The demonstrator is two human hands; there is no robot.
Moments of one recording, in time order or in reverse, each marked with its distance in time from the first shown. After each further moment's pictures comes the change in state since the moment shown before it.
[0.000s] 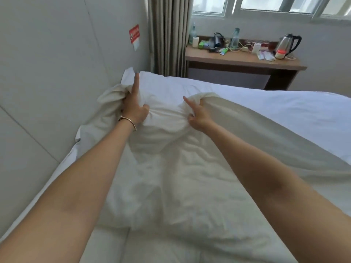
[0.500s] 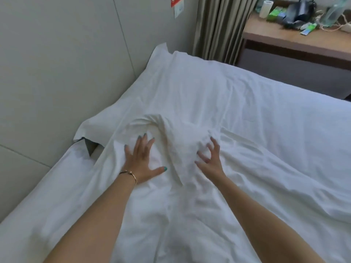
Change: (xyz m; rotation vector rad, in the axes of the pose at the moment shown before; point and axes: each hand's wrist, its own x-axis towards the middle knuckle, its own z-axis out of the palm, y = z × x) left_hand 0.025 -0.196 0.126 0.727 -0.559 -0.363; right_hand 0.143 0.150 0.140 0.718 -0.285 0.277
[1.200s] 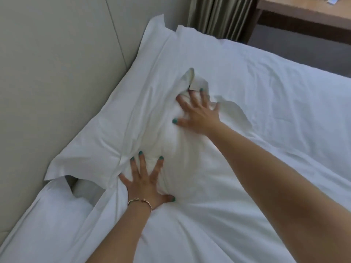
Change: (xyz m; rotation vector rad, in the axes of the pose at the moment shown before) left_hand 0.112 -0.072 0.082 0.059 -0.189 -0.149; right_hand 0.246 -0.068 0.115 -1.366 -0.108 -0.071
